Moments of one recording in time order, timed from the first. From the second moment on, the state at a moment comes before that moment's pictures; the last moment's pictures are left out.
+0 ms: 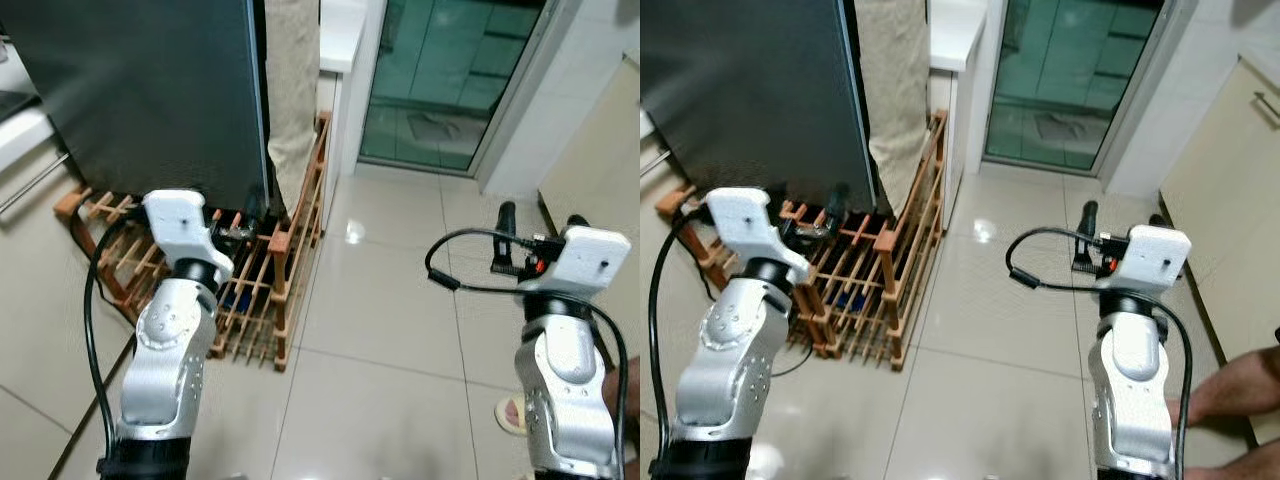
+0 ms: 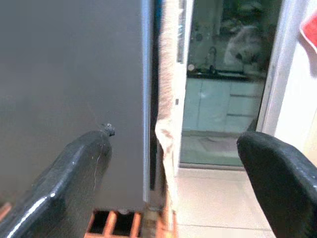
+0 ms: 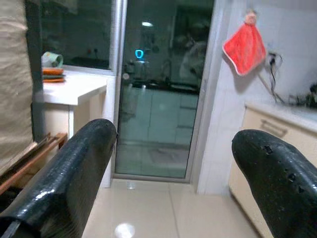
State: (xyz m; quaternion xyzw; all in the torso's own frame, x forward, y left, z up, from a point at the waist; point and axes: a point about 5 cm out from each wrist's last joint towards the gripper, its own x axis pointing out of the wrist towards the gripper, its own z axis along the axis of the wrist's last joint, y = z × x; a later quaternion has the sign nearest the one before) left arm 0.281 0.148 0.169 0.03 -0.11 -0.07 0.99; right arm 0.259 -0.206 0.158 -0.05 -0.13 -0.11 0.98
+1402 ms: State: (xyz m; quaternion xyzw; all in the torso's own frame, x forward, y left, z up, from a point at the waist) left arm 0.297 0.151 0.160 -0.02 -0.07 -0.04 1.00; right arm 0.281 -0.185 0.152 -0.07 -0.11 -0.04 0.99
